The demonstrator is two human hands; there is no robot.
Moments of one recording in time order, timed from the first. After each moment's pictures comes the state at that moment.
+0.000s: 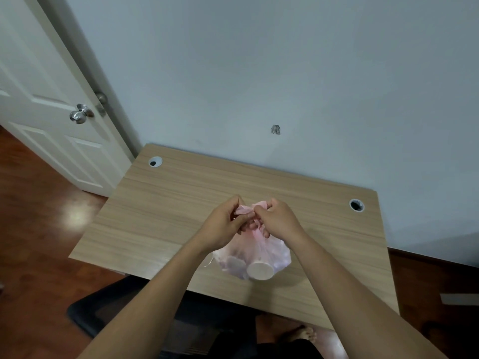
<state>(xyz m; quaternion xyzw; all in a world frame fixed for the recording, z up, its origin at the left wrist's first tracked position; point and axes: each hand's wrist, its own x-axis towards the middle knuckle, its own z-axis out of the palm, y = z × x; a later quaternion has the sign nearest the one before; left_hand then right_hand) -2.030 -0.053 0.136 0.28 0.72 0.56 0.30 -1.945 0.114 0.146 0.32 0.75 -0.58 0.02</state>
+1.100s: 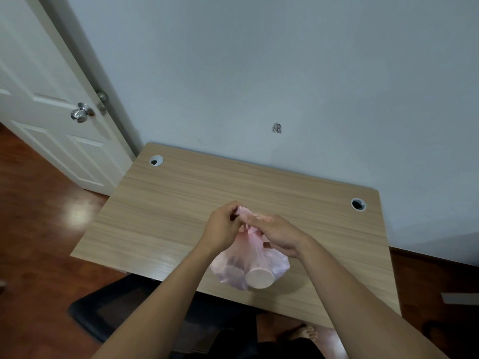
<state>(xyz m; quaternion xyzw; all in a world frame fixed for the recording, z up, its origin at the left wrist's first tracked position) -2.027 -0.052 0.107 0.25 0.80 0.50 0.20 -1.928 0.112 0.131 0.25 0.64 -0.70 0.19</state>
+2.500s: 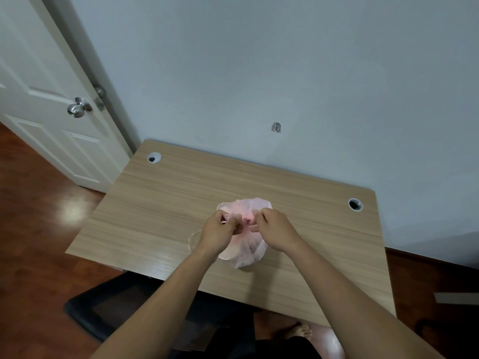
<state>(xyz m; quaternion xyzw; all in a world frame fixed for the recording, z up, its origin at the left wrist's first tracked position) -2.014 -0.053 0.082 0.00 0.71 0.64 0.29 -1.932 0.103 0.131 0.27 0.85 -0.45 0.10</state>
